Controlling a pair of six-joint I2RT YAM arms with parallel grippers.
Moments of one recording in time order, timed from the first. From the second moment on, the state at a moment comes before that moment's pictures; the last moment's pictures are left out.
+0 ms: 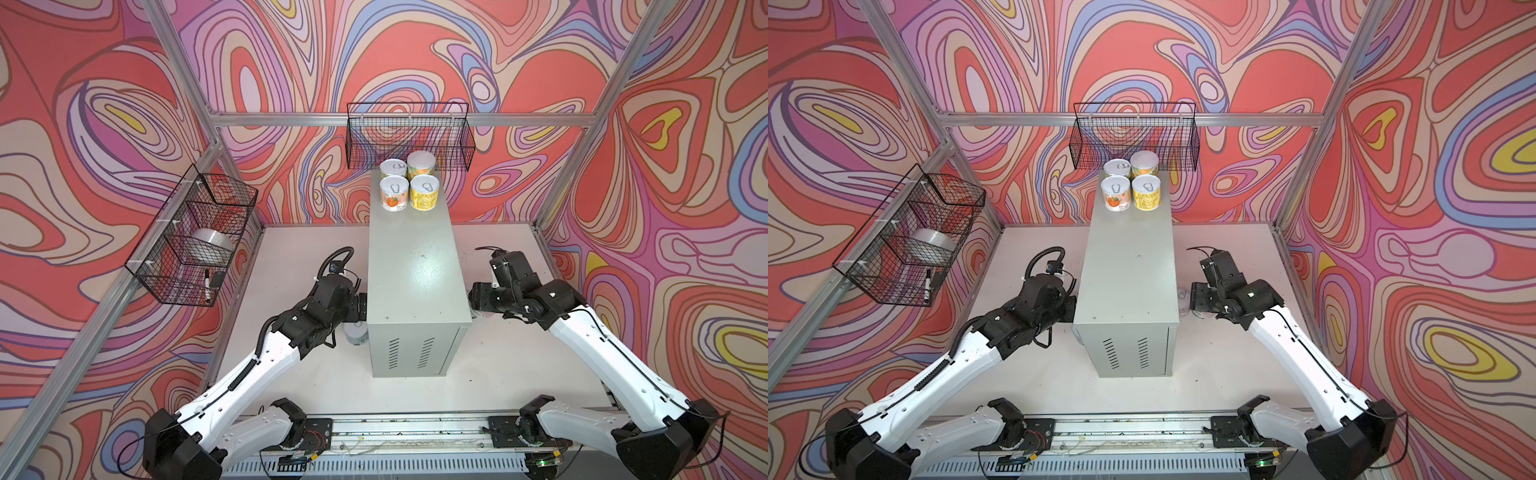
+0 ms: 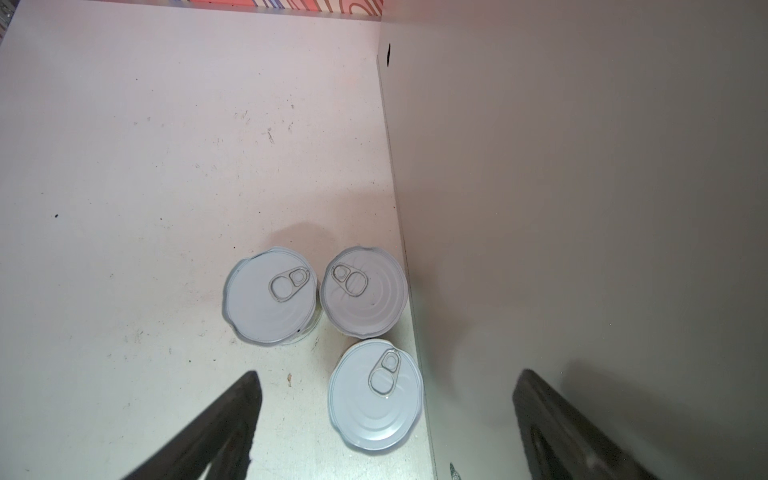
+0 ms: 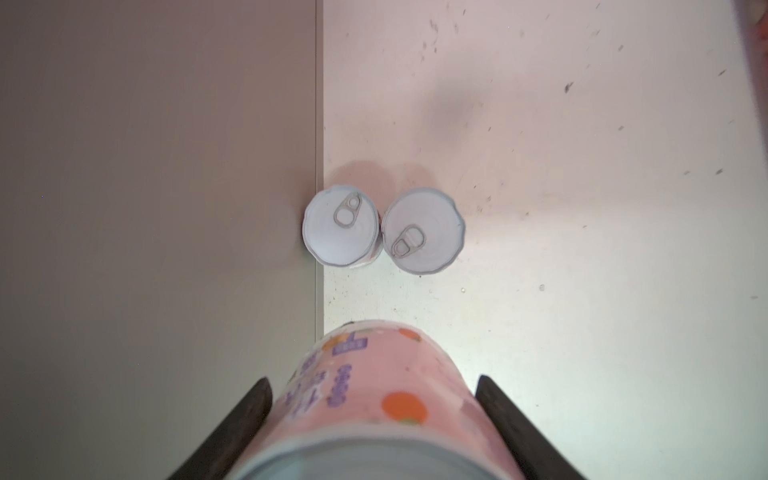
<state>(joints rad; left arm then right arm) -0.58 1.06 0.90 -0.59 -0.25 -0.45 0.45 1.16 1.26 -1.03 0.16 0.47</state>
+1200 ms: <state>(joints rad) -0.58 1.03 0.92 -0.59 -0.27 -0.46 0.62 1.49 2.06 -1.19 0.08 0.35</state>
